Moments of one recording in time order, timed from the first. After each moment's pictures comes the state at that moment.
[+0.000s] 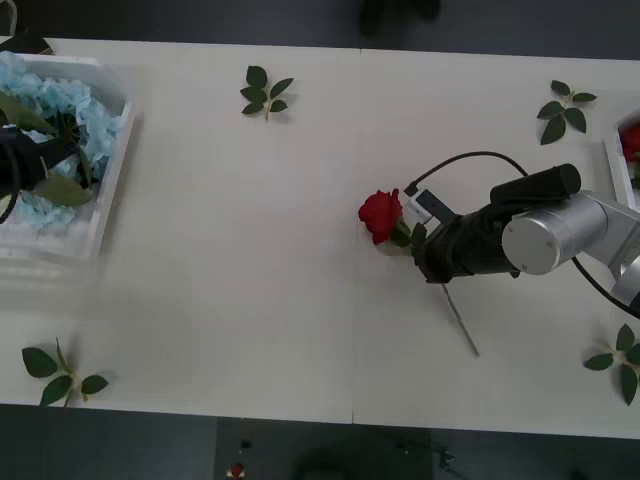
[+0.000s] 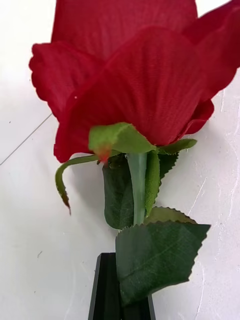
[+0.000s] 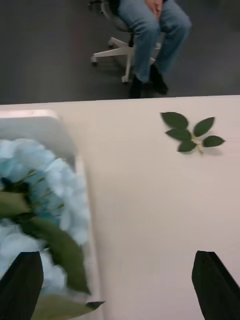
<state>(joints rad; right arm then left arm) -0.60 -0.79 0.76 -1.43 -1.13 0.76 1.91 -0.24 0.46 0.49 -1.70 1.11 1.02 -2.21</state>
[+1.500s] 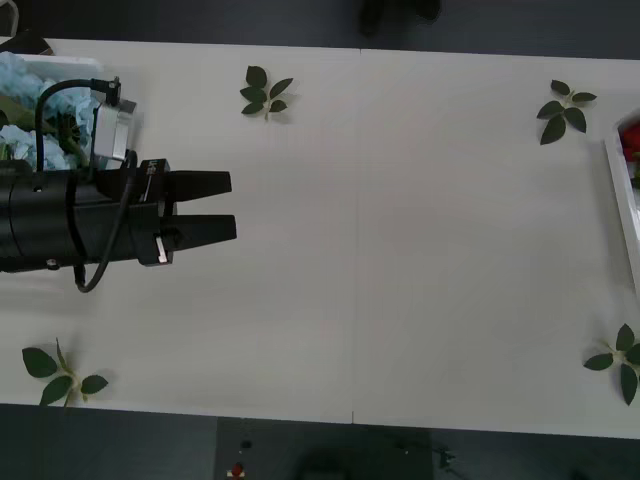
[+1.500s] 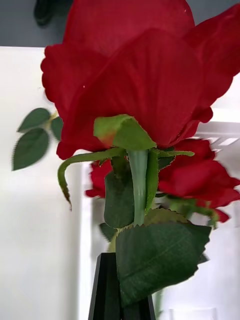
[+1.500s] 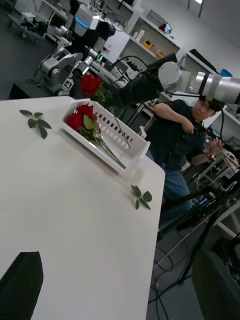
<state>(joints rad) -0.68 -1.35 0.60 -1.03 -1.54 0.60 1.75 -0.24 1.02 -0.32 -1.89 2.42 0.84 -2.69</state>
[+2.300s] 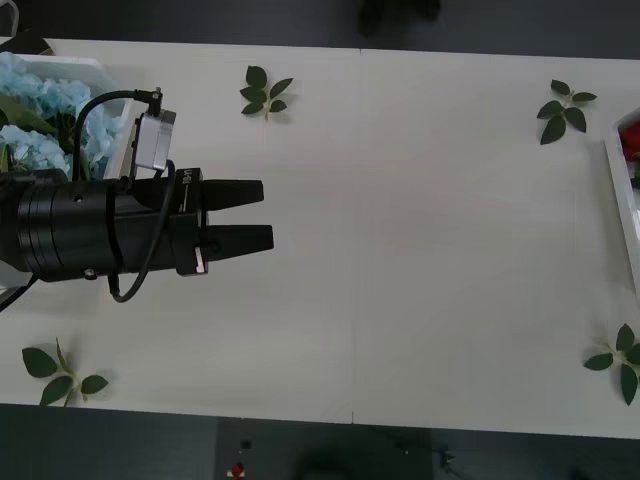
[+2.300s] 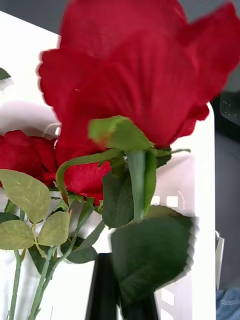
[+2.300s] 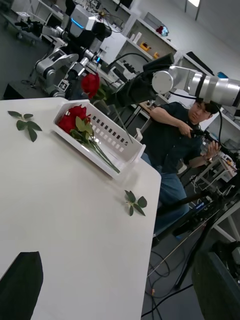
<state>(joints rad) -0.68 -1.35 0.60 -0.98 -1.19 0.55 1.76 -0.29 1.02 -0.44 -1.95 2.42 0.73 -2.69</state>
